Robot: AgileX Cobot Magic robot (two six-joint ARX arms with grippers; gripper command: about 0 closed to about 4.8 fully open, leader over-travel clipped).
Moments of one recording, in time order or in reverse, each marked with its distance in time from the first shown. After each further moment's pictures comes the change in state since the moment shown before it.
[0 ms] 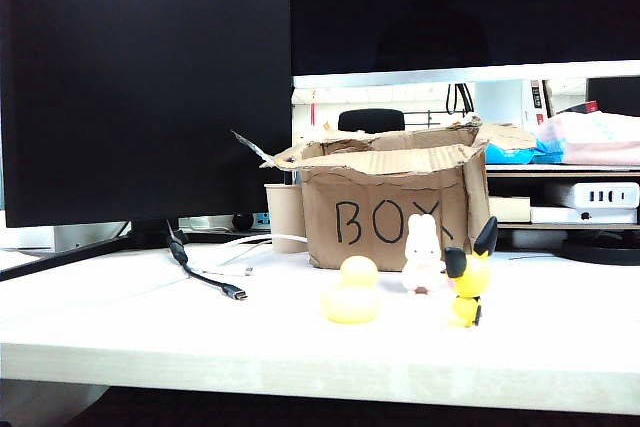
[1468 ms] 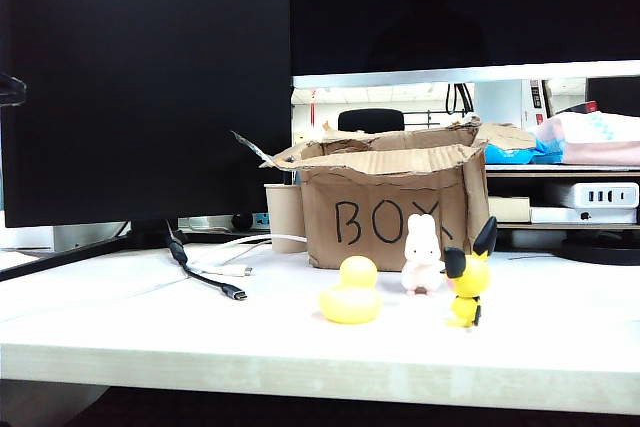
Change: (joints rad) left arm -0.551 0.000 0.000 0.000 0.000 0.000; right arm 0.000 0.000 0.000 0.000 0.000 0.000
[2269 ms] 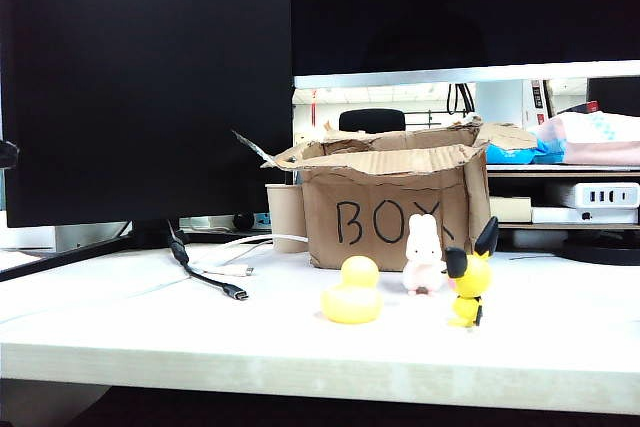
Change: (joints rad) left arm -0.006 0.003 0.002 -0.146 -0.004 0.000; right arm 0.000 0.000 0.000 -0.003 0.000 0.000
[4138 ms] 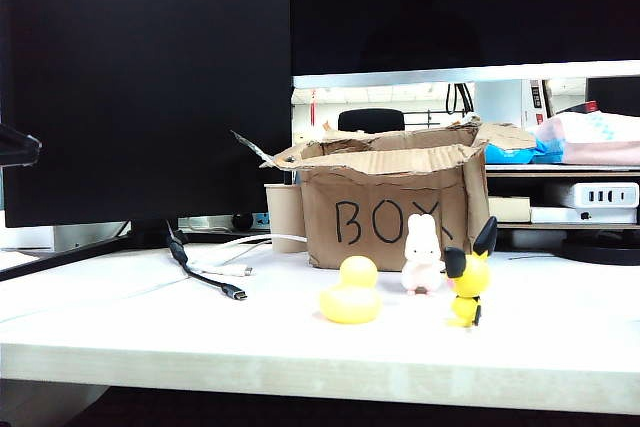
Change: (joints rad) left arm -0.125 -0.003 0.000 0.000 0.001 0.000; right arm 0.000 0.000 0.000 0.011 -0.143 0.023
